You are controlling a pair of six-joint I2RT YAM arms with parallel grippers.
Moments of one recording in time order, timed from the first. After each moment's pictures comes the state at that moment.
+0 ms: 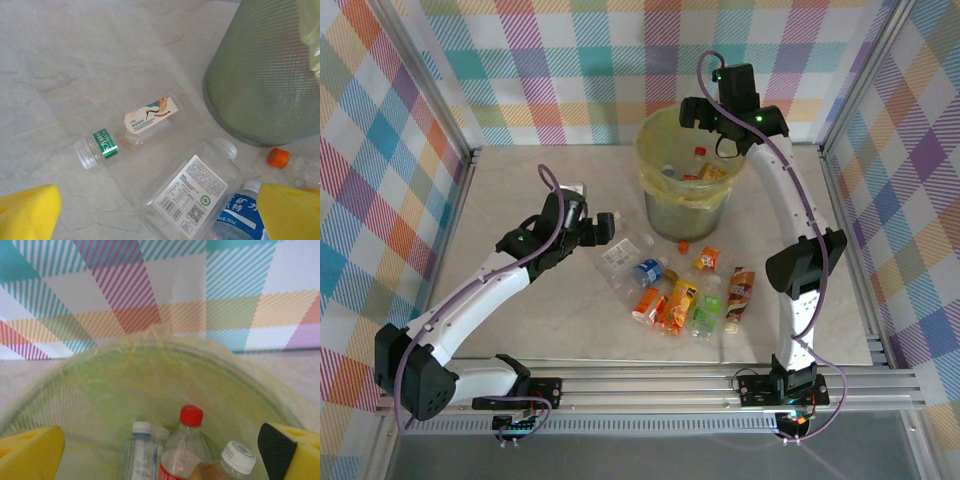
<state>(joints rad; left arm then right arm) -0.55 1.25 1.08 -0.54 -0.26 -0.43 0.35 2.05 2.38 -0.92 0.11 0.28</state>
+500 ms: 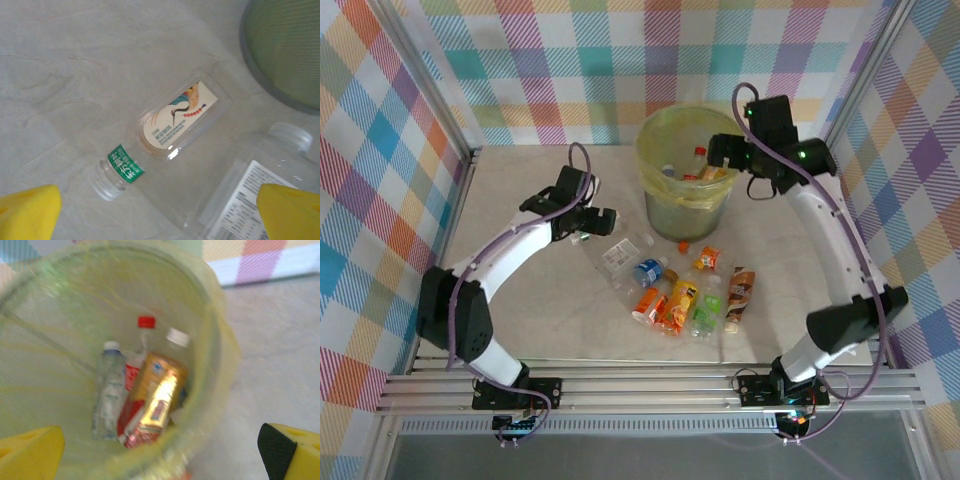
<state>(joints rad) -0.40 1.61 1.30 -0.62 -0.11 -0.09 0.35 1.55 1.86 -1.05 0.20 0.35</state>
